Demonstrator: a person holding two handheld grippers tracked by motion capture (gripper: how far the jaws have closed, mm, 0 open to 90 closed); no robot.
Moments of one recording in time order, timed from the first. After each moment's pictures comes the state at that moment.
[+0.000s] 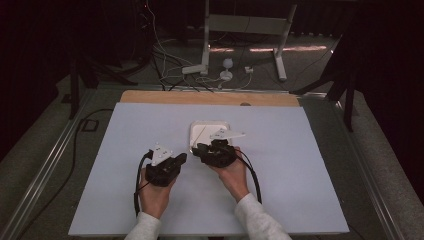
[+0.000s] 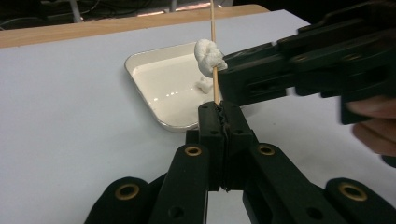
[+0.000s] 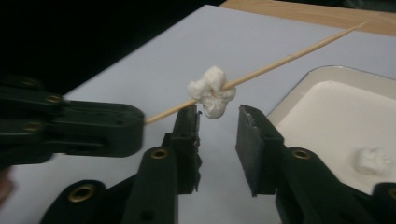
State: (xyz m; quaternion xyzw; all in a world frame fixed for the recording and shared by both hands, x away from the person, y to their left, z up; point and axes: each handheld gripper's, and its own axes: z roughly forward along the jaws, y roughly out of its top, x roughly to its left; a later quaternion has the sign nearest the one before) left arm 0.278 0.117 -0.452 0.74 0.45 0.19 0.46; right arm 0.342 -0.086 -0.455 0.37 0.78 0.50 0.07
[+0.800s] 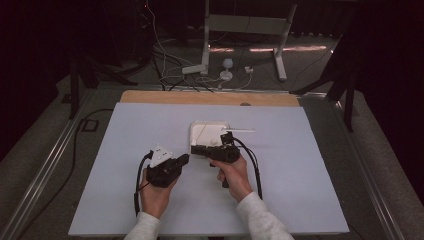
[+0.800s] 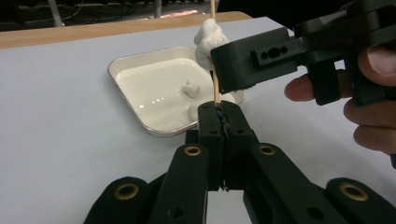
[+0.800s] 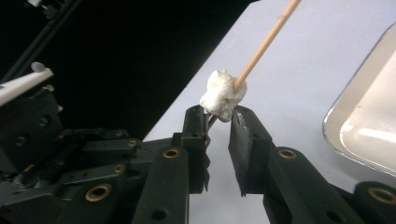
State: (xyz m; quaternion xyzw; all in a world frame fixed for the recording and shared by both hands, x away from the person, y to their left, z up) left arm 0.279 0.117 -0.458 0.74 0.43 0.17 0.49; right arm 0.356 -0.102 -0.461 0.43 0.69 0.56 -0.14
